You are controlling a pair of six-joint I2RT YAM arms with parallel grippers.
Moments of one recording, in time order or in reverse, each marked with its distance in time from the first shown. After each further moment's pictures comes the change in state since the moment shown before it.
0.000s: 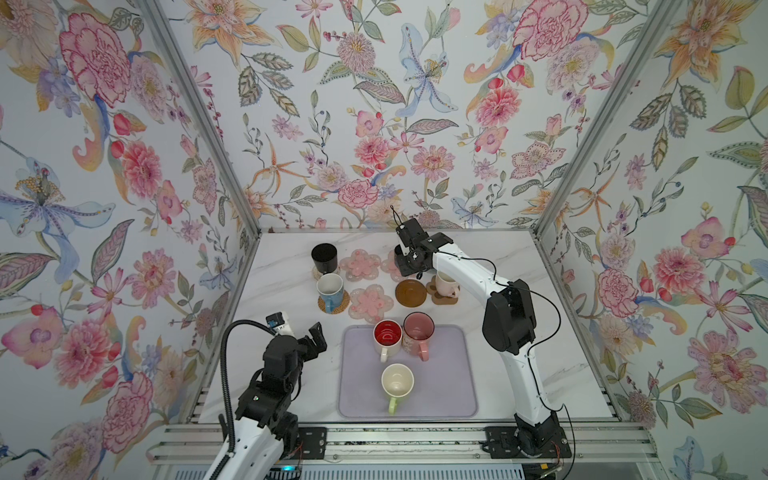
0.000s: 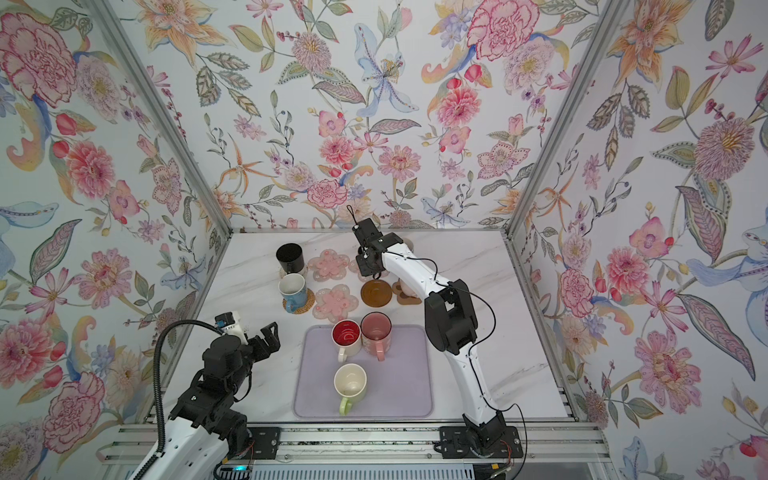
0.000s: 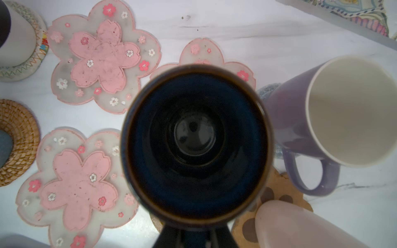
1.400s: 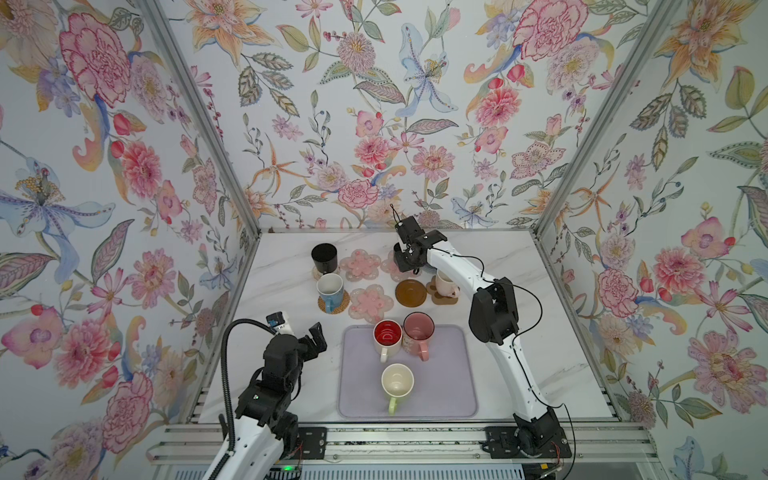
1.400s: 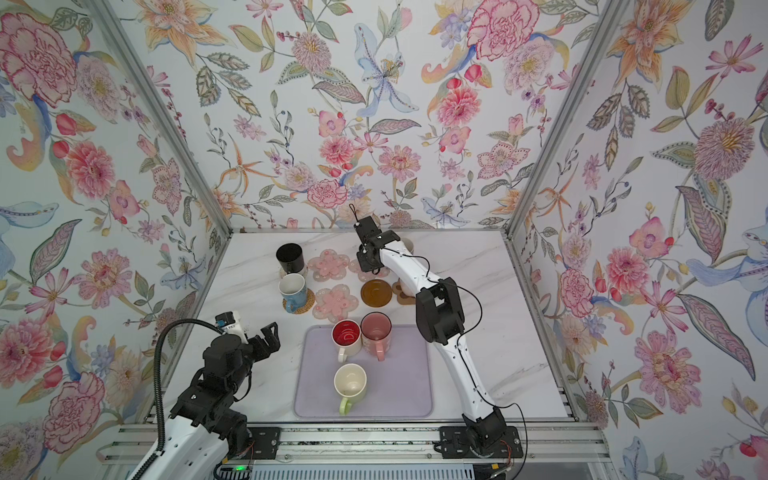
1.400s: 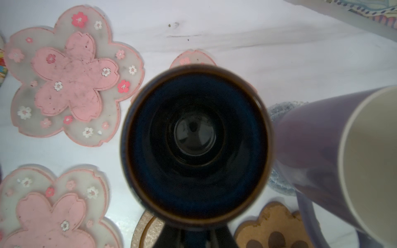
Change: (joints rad) left arm 0.001 0.013 0.010 -0.011 0.000 0.000; right arm -0.034 0.191 0.230 -0.043 -0.018 -0.005
